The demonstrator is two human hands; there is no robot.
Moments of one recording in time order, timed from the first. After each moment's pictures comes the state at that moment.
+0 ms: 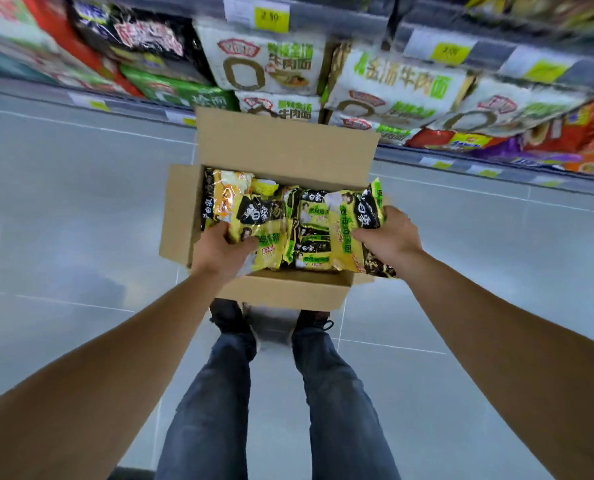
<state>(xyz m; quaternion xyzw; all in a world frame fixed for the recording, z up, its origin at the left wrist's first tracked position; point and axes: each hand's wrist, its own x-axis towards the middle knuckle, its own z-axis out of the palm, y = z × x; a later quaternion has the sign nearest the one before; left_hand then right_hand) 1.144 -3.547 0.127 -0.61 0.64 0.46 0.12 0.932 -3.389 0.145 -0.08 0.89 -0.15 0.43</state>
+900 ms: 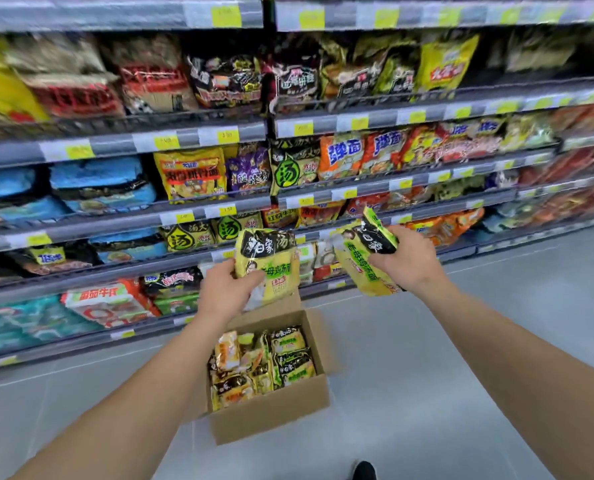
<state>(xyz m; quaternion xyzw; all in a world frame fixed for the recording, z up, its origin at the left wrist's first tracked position) 1.202 -3.493 0.568 -0.33 0.80 0.51 -0.06 1.058 -3.242 0.619 -0.13 0.94 -0.30 0.09</state>
